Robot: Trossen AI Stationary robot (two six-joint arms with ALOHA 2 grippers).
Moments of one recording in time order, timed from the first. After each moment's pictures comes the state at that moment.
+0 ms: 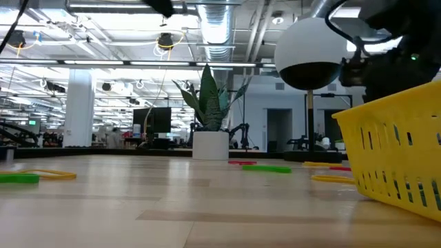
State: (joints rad) left arm -0.38 1.46 1.40 -1.00 -0.77 -0.61; right arm 0.40 1.34 0.58 -0.47 0.35 0.92
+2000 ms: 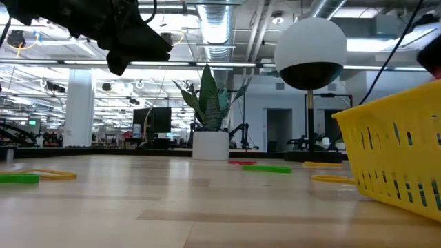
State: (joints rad) left arm -0.30 1.11 0.48 0.32 -0.53 -0.42; right arm 0.94 1.67 0.75 0.22 0.55 0.75
